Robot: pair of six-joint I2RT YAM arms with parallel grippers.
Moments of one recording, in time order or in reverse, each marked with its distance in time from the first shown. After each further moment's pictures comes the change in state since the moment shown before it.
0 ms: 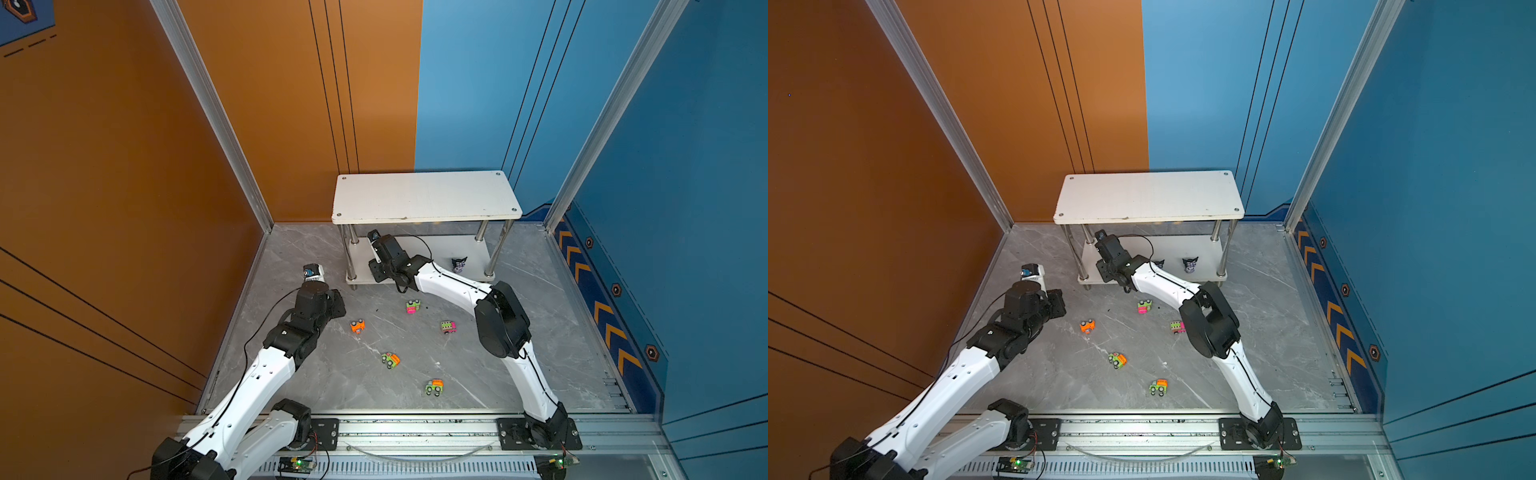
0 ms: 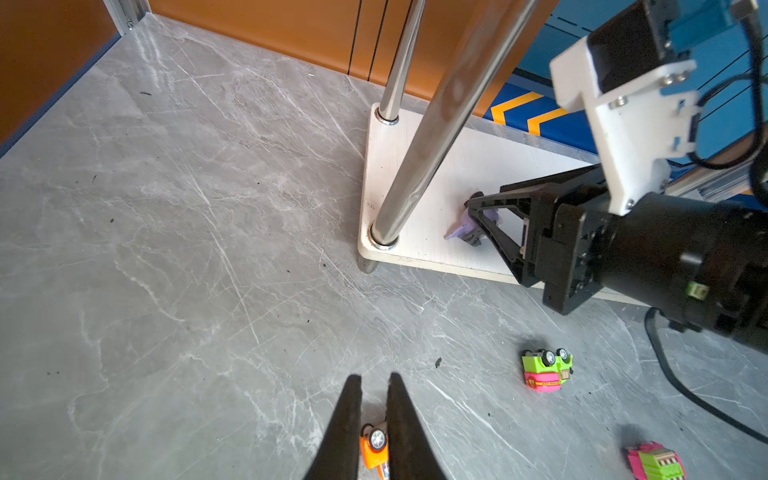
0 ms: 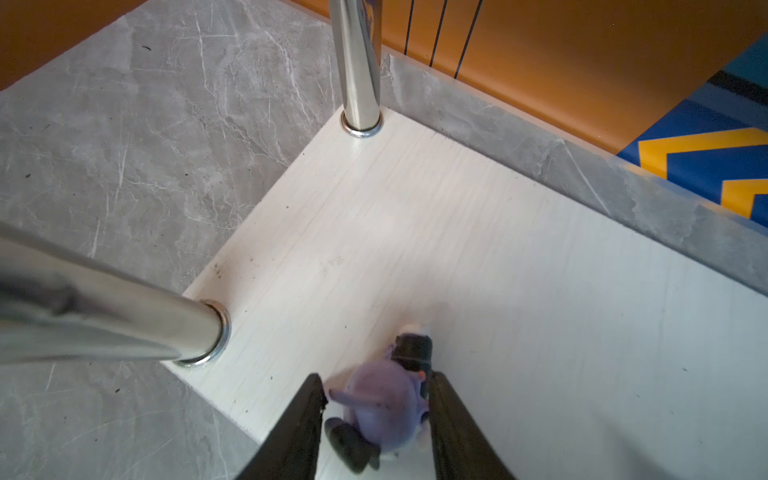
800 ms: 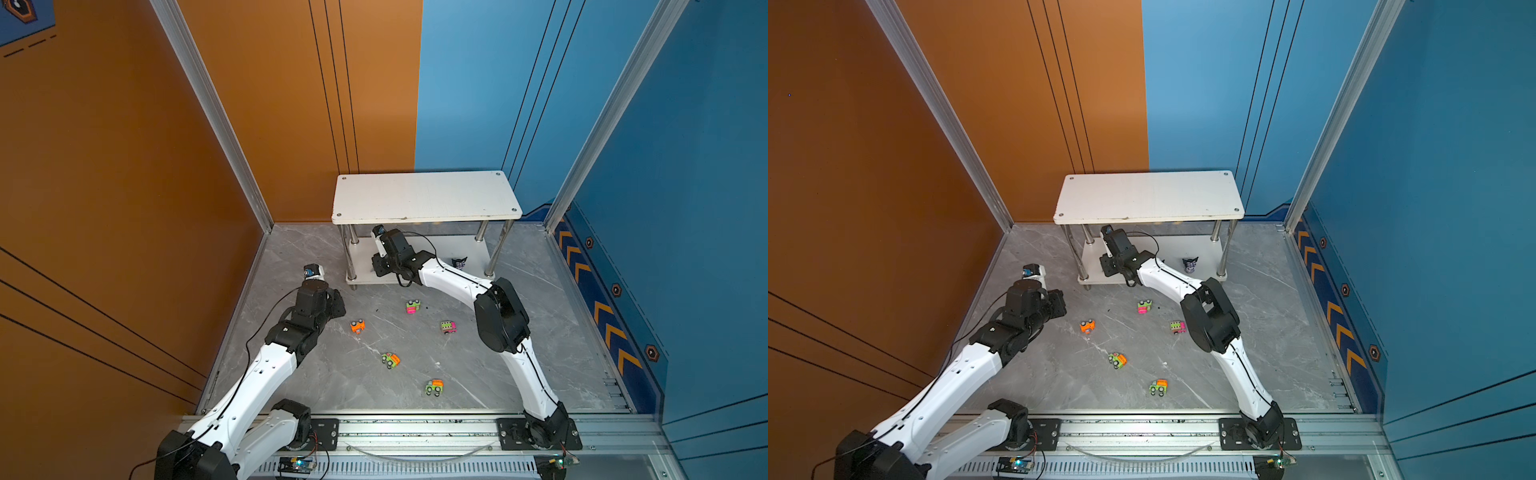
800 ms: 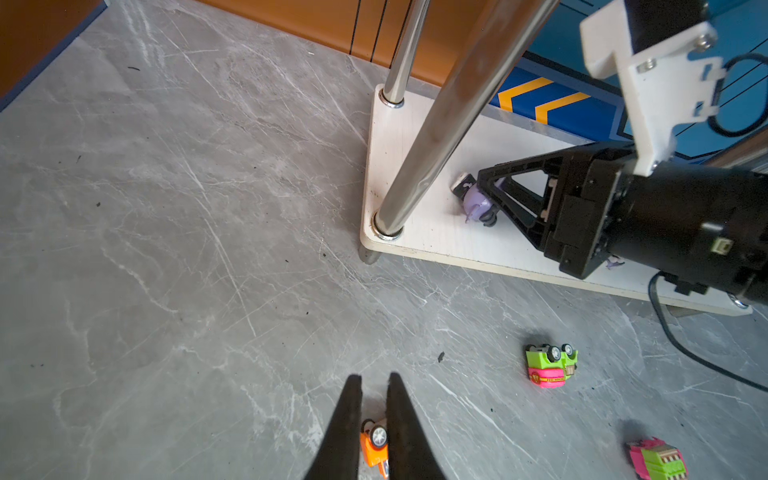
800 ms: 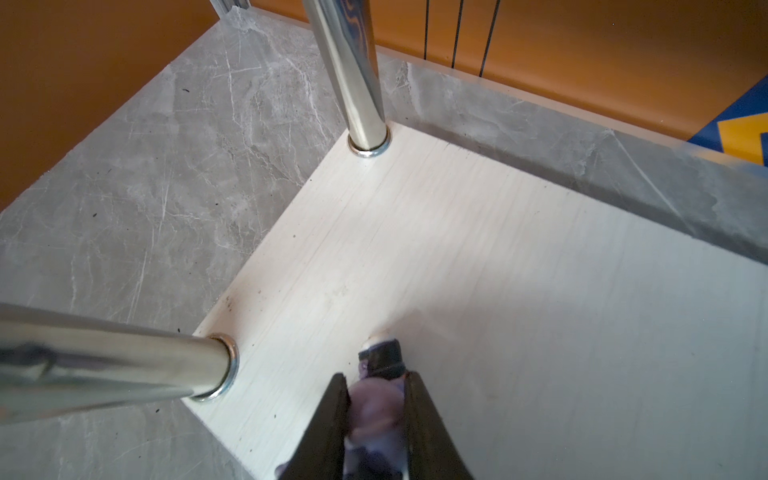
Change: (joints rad) left arm 0.026 0.034 0.000 0.003 0.040 -0.012; right arm -0.048 0.029 0.024 0.047 -0.154 0.092
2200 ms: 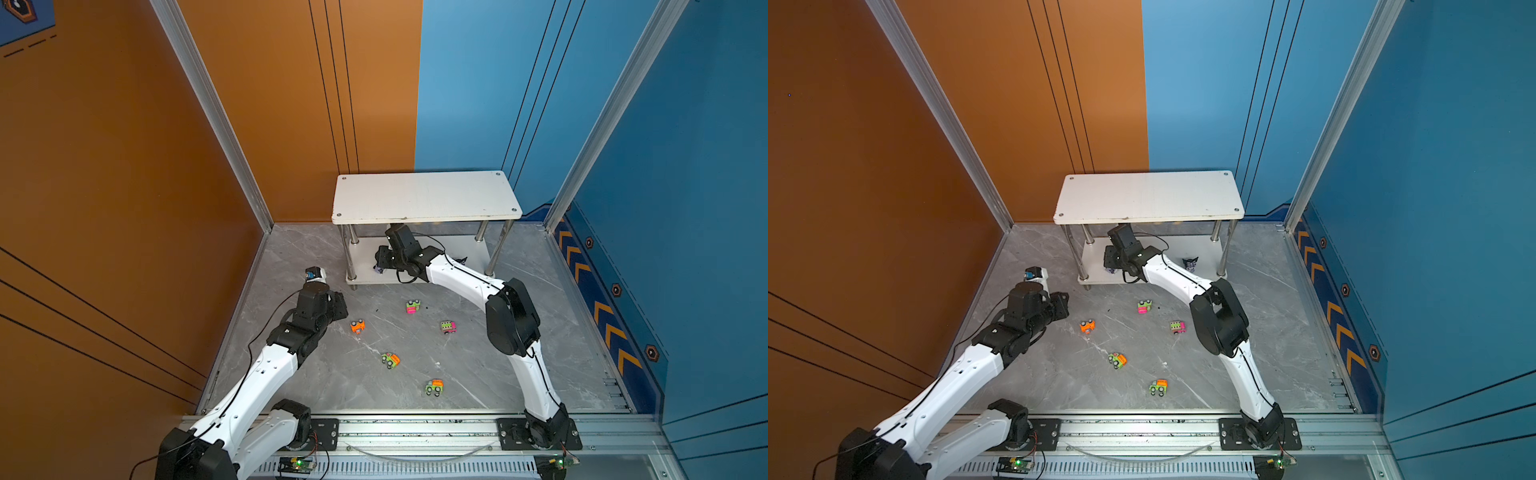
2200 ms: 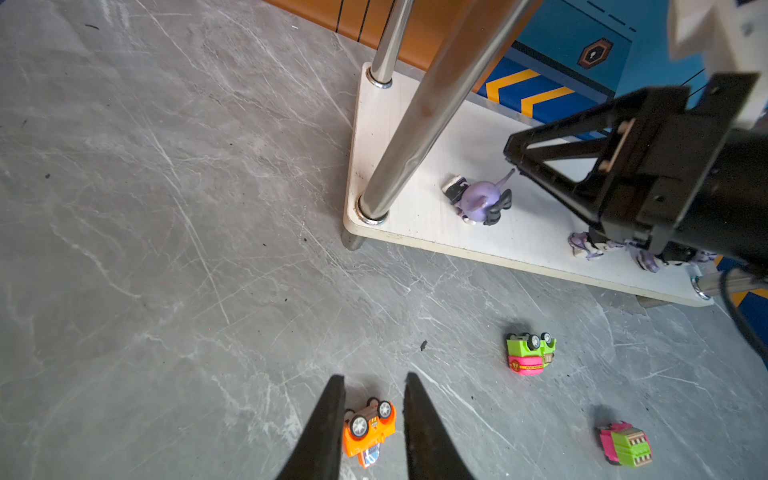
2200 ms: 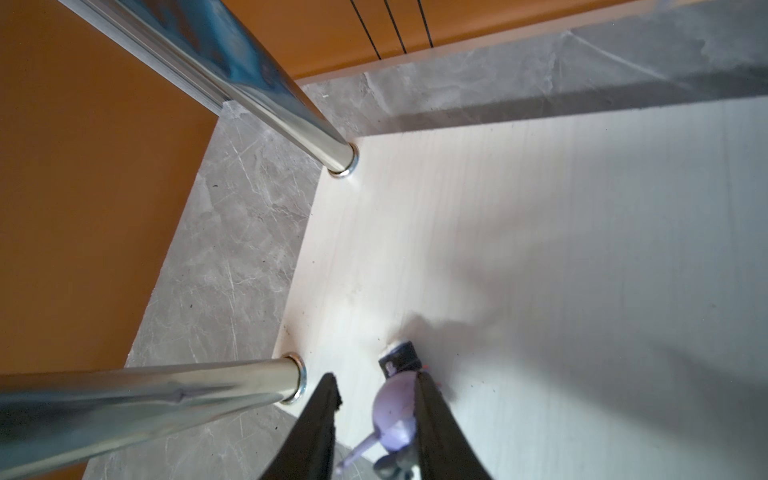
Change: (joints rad) left arm -0.014 0.011 -0.031 0.032 0.052 -0.047; right arm -0.014 -0.088 -0.026 -0.051 -0.017 0.410
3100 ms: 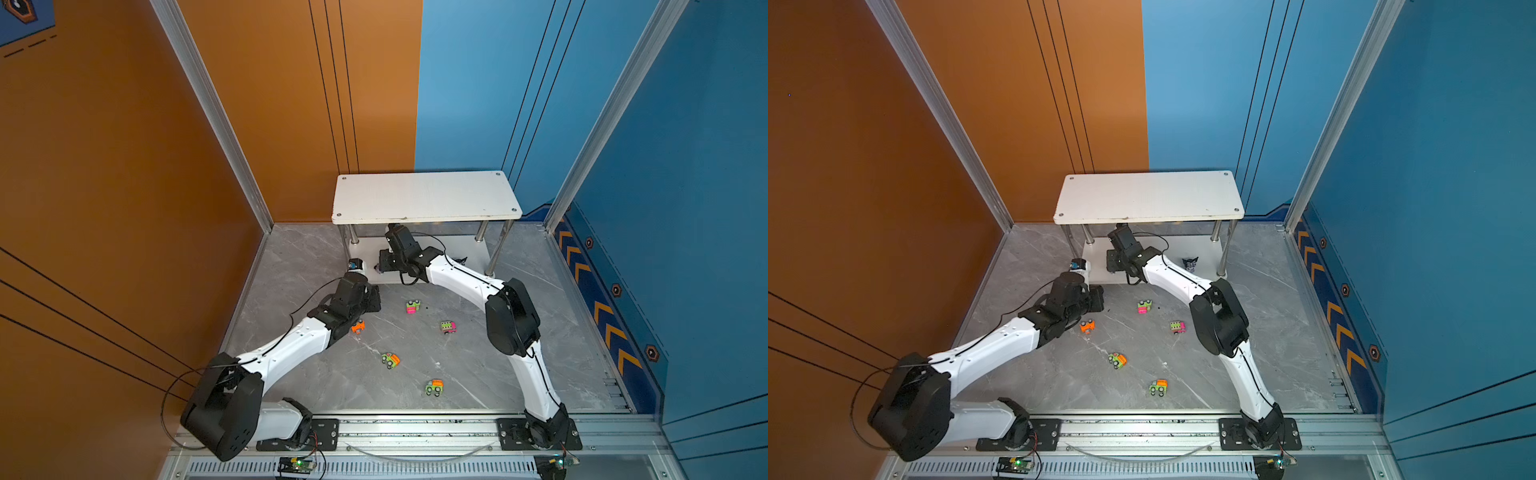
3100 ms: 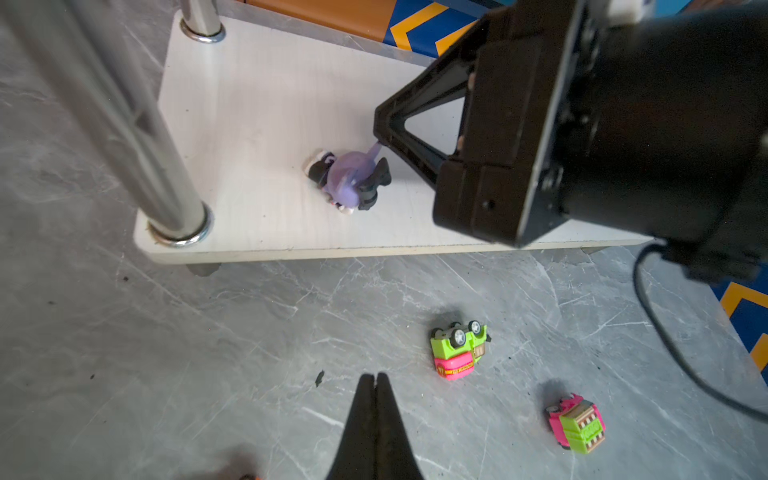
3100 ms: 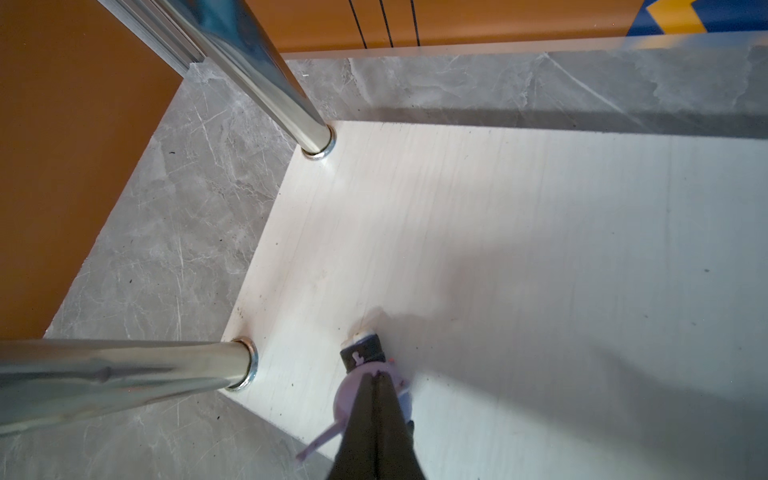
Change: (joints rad) left arm -0.208 0.373 0.137 0.249 0.014 0.011; right arm 0.000 0.000 -0.019 -0.029 0.048 -0.144
